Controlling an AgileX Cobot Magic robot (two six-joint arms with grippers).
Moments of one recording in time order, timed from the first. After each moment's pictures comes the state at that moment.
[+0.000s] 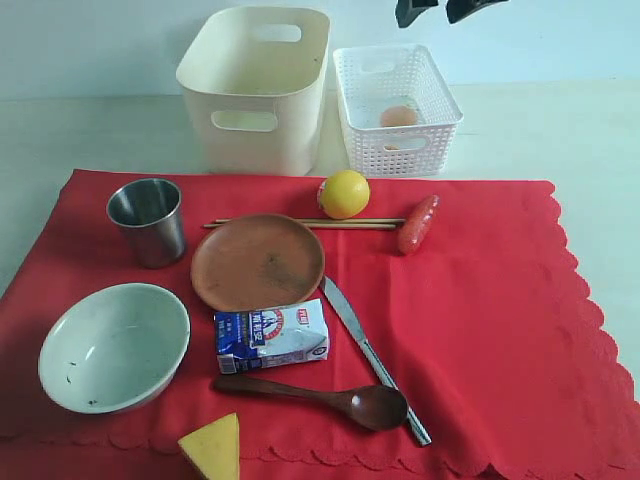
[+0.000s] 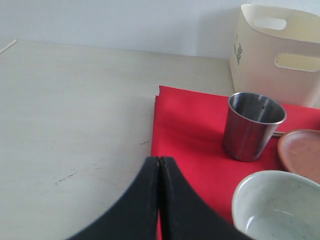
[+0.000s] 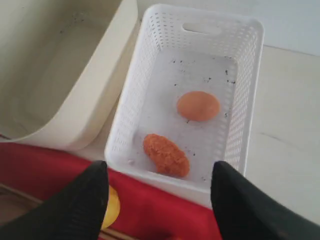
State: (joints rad) left arm -0.06 0.01 0.00 0.13 0.37 -0.21; right arm 0.29 1.98 -1.87 0.11 0.93 -0.01
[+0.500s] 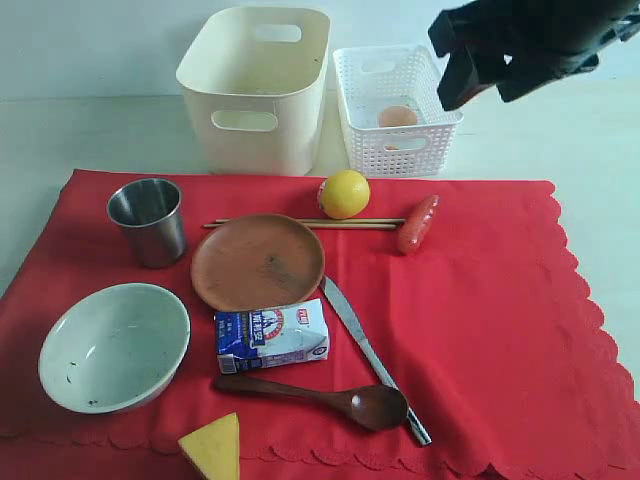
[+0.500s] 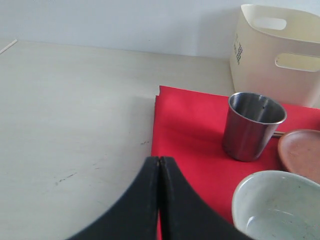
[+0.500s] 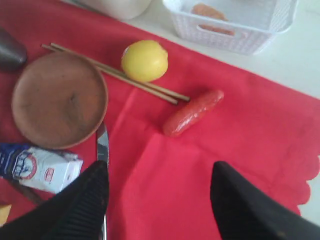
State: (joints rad) left arm -0.06 0.01 0.00 0.13 0.37 -0.21; right arm 0.36 1.50 -1.29 0.18 0.97 -0.05
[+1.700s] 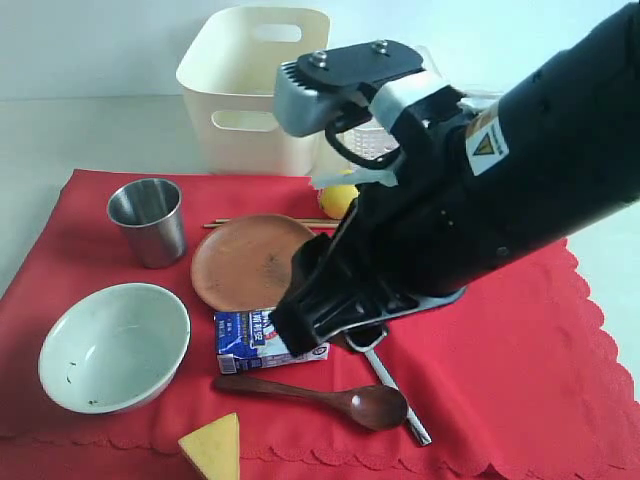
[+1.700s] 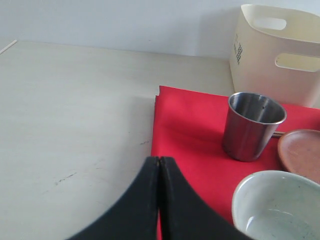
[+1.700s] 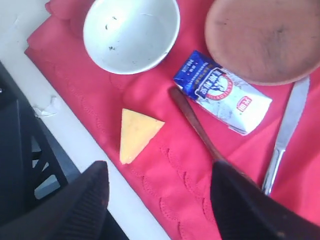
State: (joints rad) left arm -0.06 0.01 0.00 0.13 0.37 -0.21; right arm 0.89 1.31 -0.95 0.31 0.76 -0.03
